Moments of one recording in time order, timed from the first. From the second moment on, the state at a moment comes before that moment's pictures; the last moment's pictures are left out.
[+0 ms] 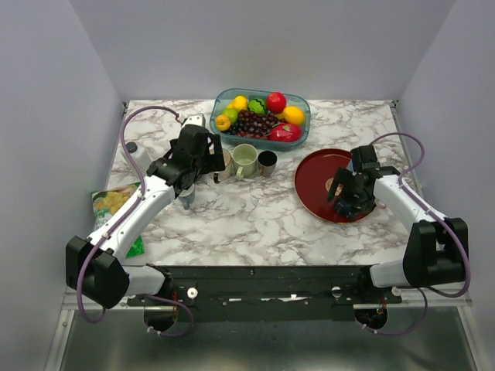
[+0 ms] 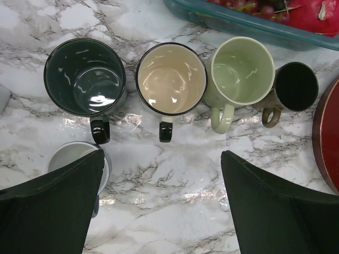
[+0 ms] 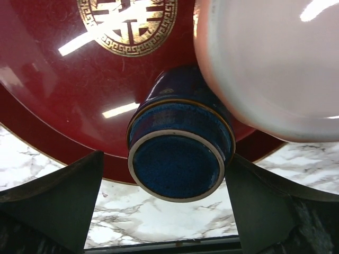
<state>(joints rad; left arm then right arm) -0.46 1.29 1.14 -0.52 -0.28 -0.43 0.11 1.39 0.89 -0.71 0.05 0.50</state>
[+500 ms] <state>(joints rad) -0.46 1.29 1.14 -0.51 -0.27 -0.43 0.11 1.34 0.80 -0.57 -0.10 0.55</state>
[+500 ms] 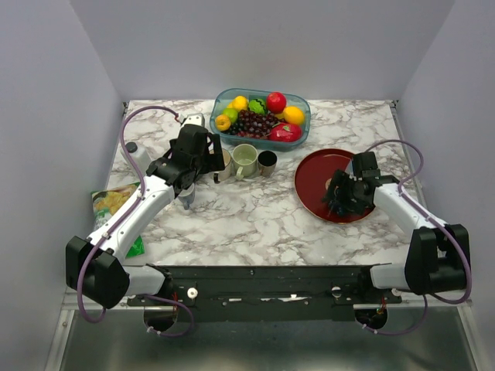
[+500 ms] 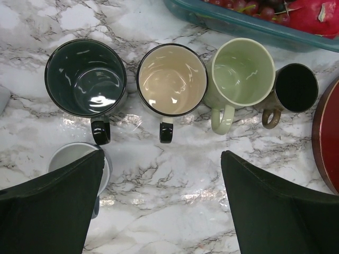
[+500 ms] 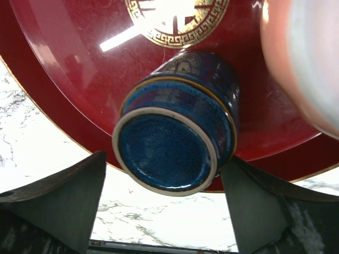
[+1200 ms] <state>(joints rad) -0.45 1.29 1.10 -0.50 -0.22 -0.46 0.13 1.32 0.78 -0.54 0.01 0.51</state>
